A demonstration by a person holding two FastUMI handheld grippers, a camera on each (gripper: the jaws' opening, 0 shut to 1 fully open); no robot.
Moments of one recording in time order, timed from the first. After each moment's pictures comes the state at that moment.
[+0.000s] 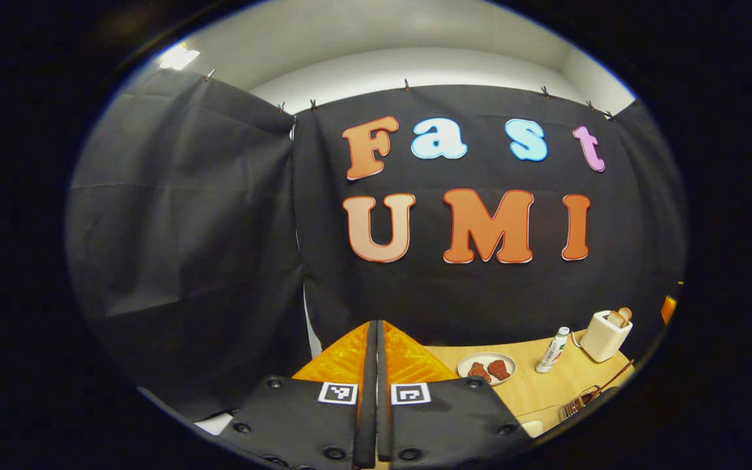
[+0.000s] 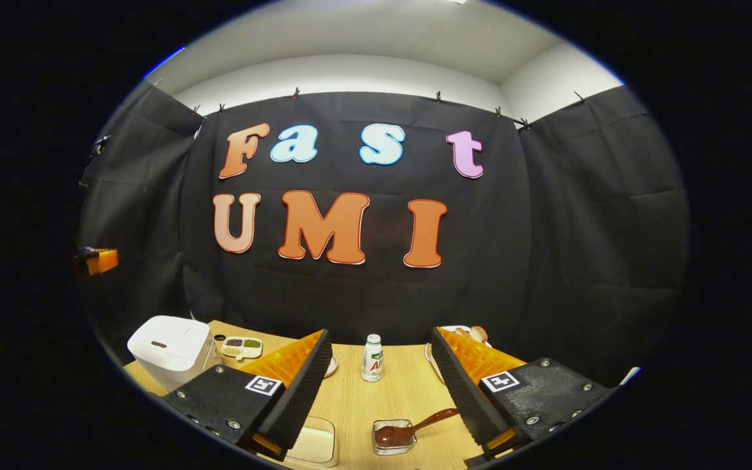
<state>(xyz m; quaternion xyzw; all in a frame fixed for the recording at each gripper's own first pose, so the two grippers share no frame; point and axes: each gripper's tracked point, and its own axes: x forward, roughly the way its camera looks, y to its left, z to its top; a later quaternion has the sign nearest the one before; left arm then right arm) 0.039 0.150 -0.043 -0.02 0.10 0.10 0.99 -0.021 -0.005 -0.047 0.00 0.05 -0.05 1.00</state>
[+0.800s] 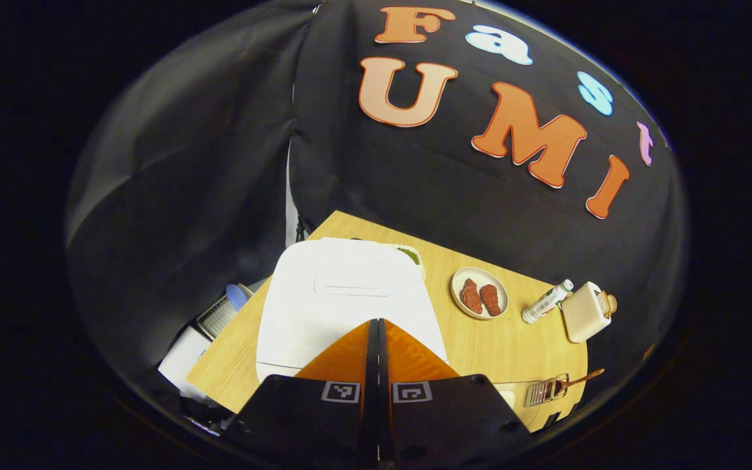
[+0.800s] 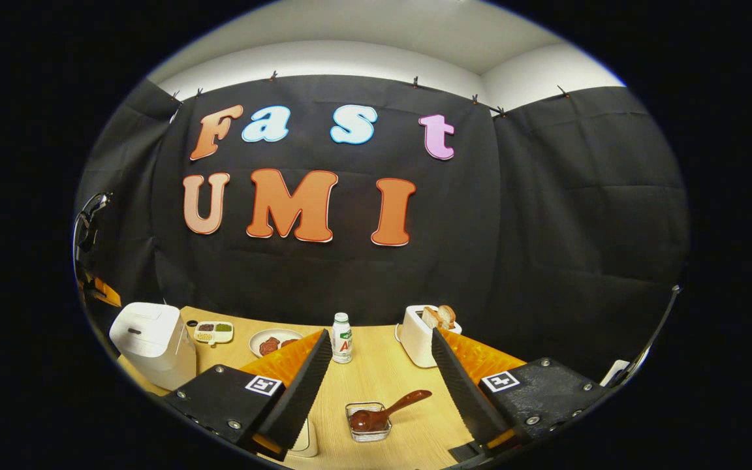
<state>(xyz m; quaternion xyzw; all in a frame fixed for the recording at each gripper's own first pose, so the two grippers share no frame) 0.080 0.189 -0.203 -0.15 0.39 0.09 0.90 -0.038 -0.046 -0.080 -0.01 0.10 -0.12 0.99</state>
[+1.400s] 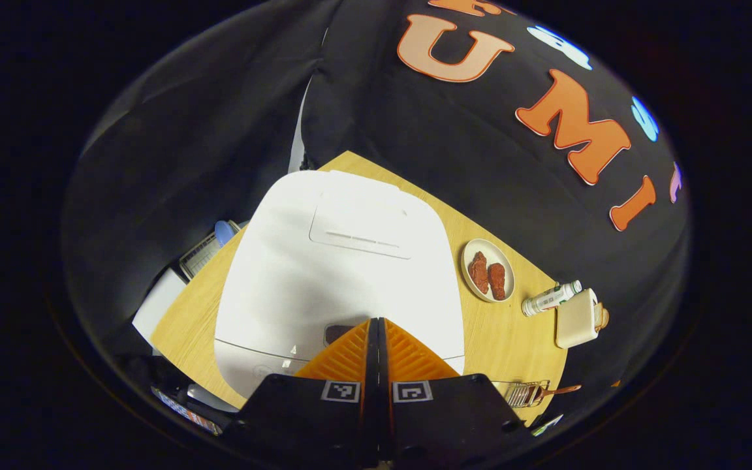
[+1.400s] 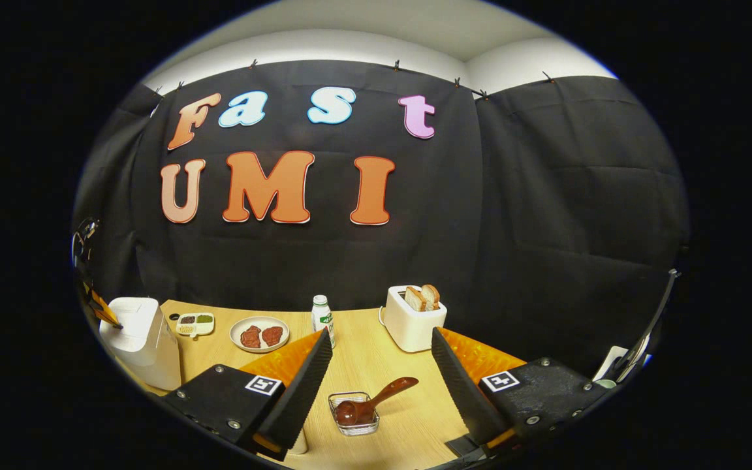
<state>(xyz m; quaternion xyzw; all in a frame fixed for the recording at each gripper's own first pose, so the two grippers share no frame) 0.079 0.173 -0.284 -0.24 0.48 0.09 0.84 -0.033 -0.068 -0.115 -0.01 0.13 -0.15 0.98</state>
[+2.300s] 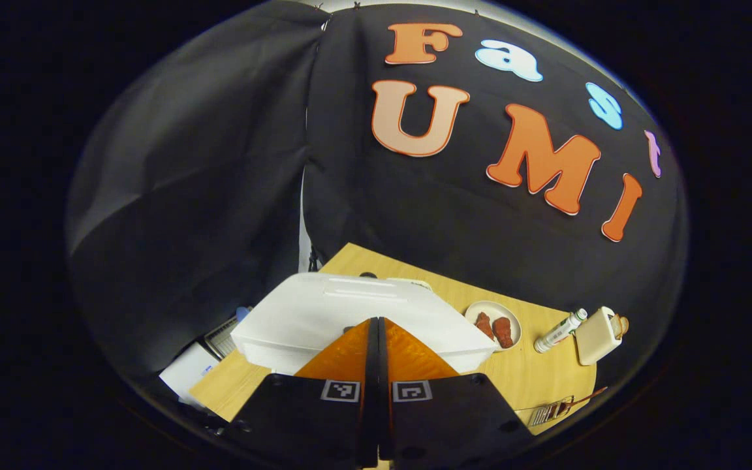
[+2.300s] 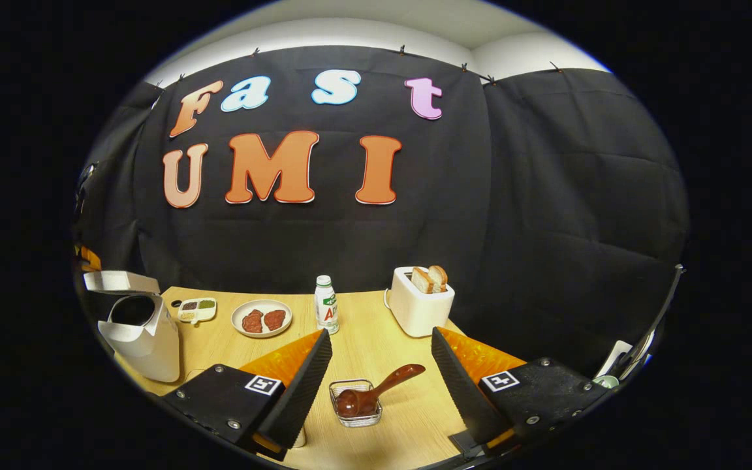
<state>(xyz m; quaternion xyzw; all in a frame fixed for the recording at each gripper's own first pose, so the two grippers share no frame) 0.125 0.209 -0.162 -0.11 0.28 0.13 0.94 -0.029 -0.063 -0.144 0.00 0.18 -0.13 0.98</state>
